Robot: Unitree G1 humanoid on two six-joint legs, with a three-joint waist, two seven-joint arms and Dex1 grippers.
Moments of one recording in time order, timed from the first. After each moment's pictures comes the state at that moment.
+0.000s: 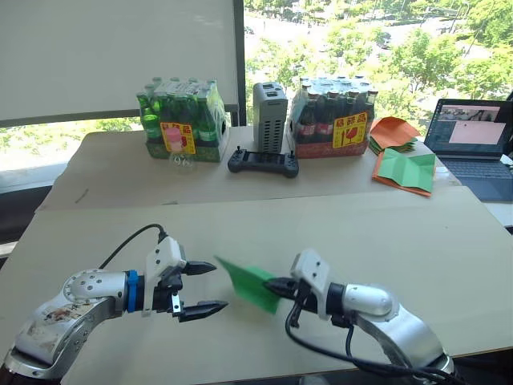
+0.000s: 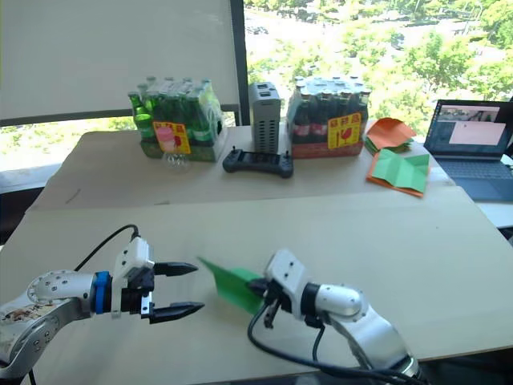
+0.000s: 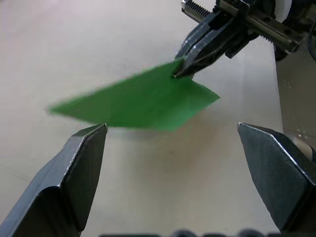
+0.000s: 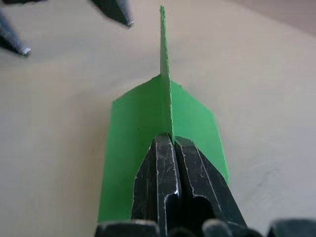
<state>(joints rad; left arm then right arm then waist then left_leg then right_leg) -0.06 0.83 0.10 -0.53 -0.65 0.66 -0.97 -0.16 -0.48 0.21 -0.57 0.27 0.66 0.64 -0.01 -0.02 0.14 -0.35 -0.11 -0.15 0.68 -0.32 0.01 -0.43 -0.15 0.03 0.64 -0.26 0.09</state>
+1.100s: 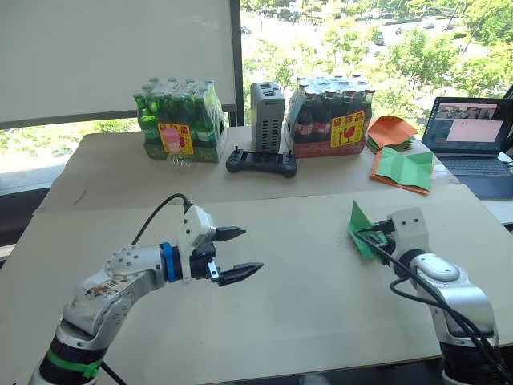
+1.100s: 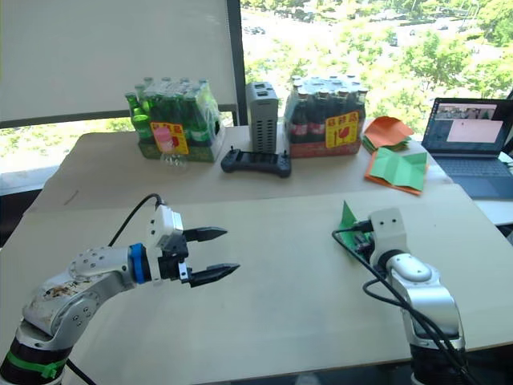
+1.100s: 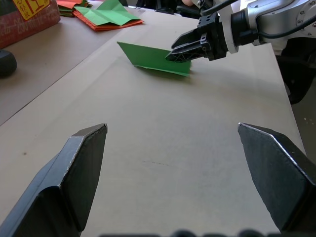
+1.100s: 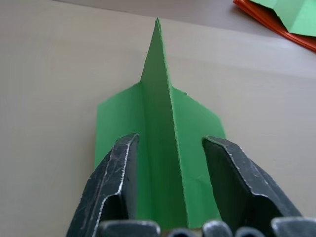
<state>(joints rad) -0.27 0.66 -0.01 -0.54 -0.63 0.69 -0.80 -0.26 -0.50 -0.22 -0.36 0.17 0.92 0.25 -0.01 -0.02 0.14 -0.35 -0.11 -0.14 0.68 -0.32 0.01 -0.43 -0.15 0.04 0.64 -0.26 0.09</state>
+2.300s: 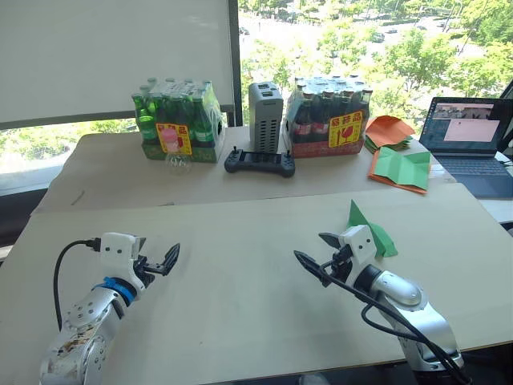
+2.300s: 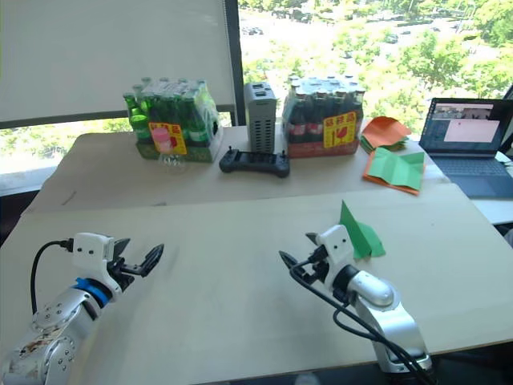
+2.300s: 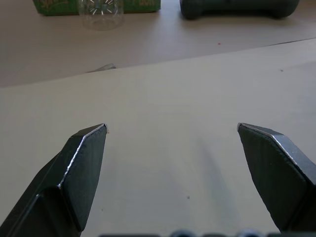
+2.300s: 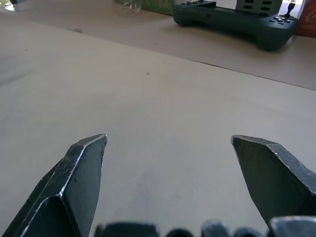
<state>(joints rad) 0.08 0.42 0.32 -0.47 -0.43 0.57 -0.33 -0.12 -0.41 0.01 -0.32 0.28 0.42 0.54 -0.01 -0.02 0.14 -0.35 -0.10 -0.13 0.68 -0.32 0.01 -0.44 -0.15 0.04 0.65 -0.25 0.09</state>
